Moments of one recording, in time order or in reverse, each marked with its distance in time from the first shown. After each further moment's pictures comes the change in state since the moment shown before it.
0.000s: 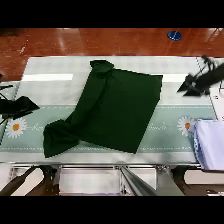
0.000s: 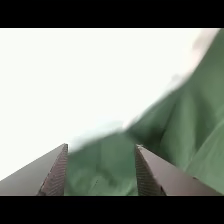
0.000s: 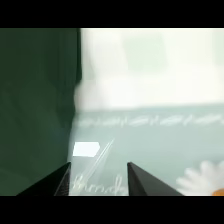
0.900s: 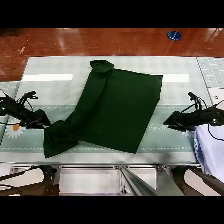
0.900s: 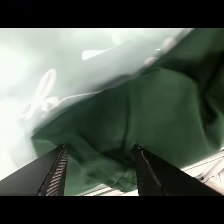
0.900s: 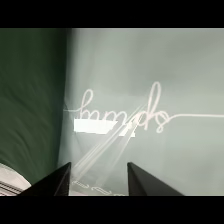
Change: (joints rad) left arm -0.073 -0.358 0.029 0.098 -0.190 0.101; right arm -0.015 0.405 -0.698 0.170 -0.173 -0.179
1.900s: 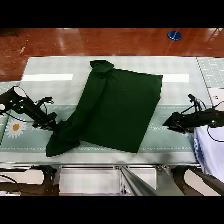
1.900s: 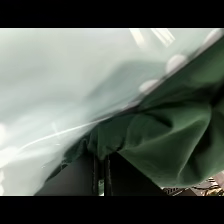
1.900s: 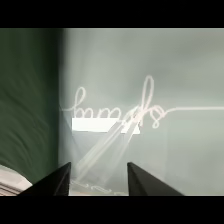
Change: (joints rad) left arm -0.150 -0.175 0.015 -0.021 0.020 -0.039; right arm 0.000 0.001 -0.035 -0.003 -0.013 0.035
